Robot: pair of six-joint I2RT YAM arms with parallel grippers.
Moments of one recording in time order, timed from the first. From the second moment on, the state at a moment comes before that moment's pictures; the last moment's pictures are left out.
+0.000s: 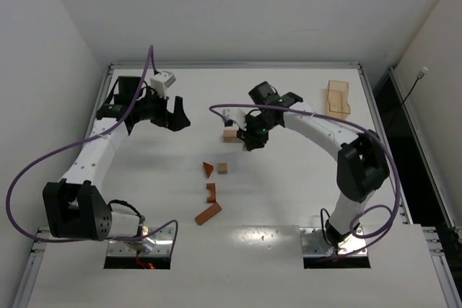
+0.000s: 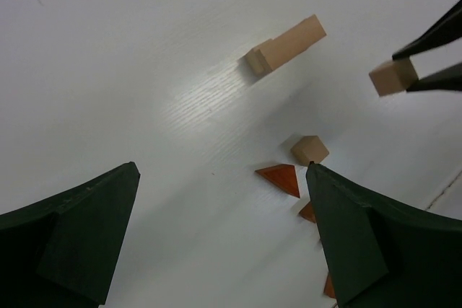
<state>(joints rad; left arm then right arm) -0.05 1.33 1.14 -0.53 0.57 0.13 0.61 1.77 1.34 -0.74 -0.41 -0.76</state>
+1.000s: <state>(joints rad) -0.05 1.46 1.25 -0.57 0.62 0.17 0.53 2.10 1.85 -1.06 -0.41 -1.03</state>
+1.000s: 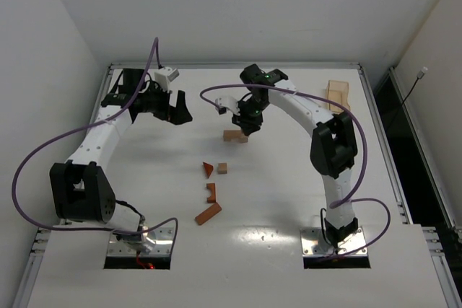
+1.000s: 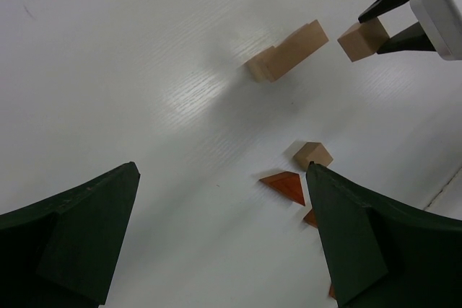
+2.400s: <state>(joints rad) -0.05 1.48 1.25 -0.57 0.63 0.17 0.51 2.24 1.96 -1.08 -0.39 -1.03</state>
